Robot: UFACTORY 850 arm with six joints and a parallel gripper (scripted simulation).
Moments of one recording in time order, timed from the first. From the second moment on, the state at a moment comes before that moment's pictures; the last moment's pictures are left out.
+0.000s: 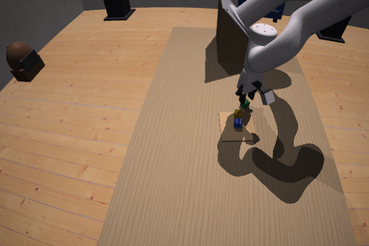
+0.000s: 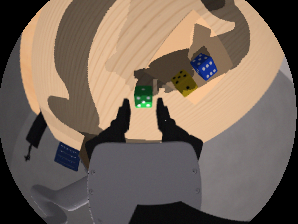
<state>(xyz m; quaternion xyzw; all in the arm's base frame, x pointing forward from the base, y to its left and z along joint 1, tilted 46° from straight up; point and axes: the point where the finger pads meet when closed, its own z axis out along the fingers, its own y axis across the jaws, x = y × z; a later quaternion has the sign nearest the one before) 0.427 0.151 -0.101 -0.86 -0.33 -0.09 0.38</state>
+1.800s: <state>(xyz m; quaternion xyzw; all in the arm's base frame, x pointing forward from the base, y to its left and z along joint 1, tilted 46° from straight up) 0.428 0.151 -0.102 -0.86 -0.33 -0.09 0.38</state>
